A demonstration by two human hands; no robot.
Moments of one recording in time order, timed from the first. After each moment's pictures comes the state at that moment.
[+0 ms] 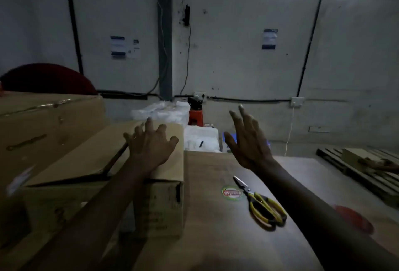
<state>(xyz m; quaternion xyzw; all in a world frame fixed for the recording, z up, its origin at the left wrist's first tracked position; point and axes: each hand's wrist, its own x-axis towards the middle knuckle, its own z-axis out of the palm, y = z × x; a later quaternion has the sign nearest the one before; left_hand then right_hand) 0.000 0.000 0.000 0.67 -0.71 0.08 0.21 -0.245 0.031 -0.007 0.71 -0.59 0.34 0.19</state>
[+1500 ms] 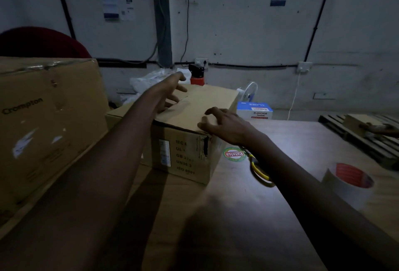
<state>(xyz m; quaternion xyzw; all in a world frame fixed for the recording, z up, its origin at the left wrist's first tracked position) -0.029 -0.038 0.035 0.58 -0.62 -0.43 0.30 -0.209 0.035 -0.032 0.75 -0.64 0.18 -0.08</state>
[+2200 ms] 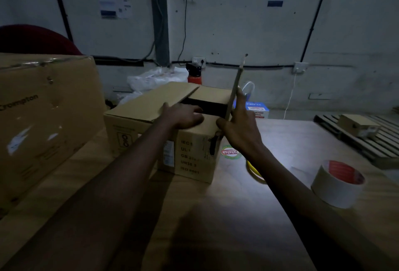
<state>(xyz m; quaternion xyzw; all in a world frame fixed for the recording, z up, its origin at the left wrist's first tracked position) -0.057 -0.043 -0.032 0.54 -0.84 0.00 0.04 -0.205 0.079 -0.038 0.63 -0.58 0.51 -0.10</state>
